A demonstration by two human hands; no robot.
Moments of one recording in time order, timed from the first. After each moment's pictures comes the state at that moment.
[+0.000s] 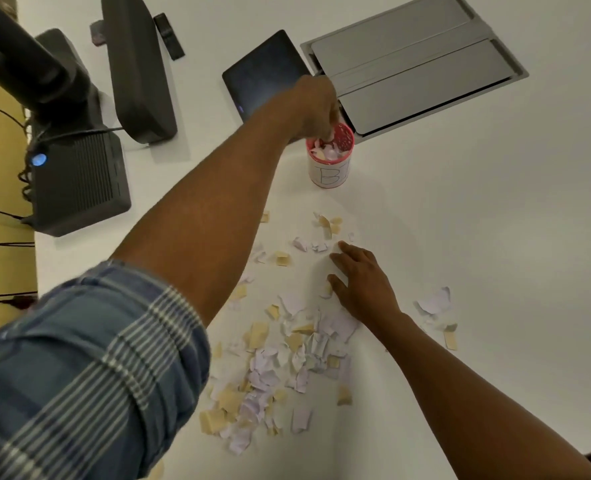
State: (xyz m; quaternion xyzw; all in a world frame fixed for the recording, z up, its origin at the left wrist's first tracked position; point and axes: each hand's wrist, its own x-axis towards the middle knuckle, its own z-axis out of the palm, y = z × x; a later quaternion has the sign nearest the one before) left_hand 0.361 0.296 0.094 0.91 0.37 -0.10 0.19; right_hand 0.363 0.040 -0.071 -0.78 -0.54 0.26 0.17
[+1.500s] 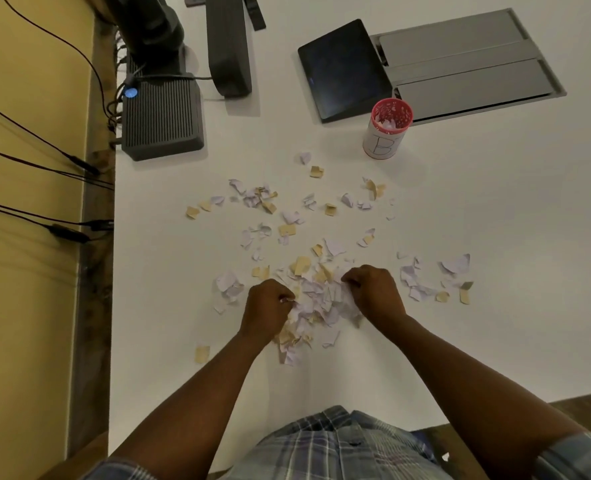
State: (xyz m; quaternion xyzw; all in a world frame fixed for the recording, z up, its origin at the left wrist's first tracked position) left_hand 0.056 0.014 -0.033 0.69 0.60 0.09 0.38; right_hand 0.268 -0.032 -0.030 -0.76 -0.56 0.28 0.17
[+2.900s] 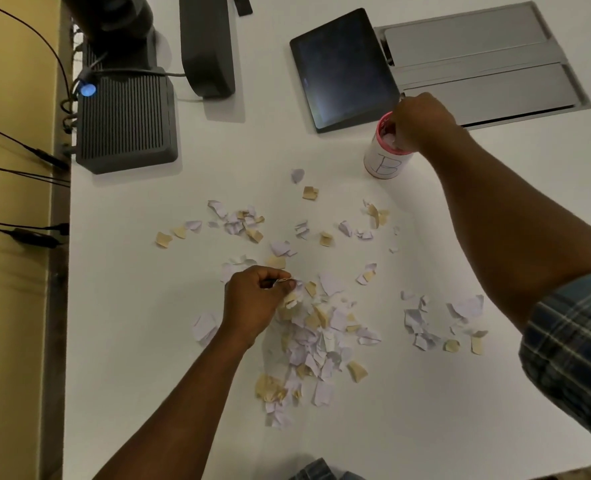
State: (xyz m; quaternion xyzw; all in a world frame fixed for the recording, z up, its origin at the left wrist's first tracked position) left_hand 0.097 0.100 -0.011 0.50 0.65 0.20 0.53; right_hand 0.426 0.264 0.034 -0.82 -0.56 0.13 -0.08
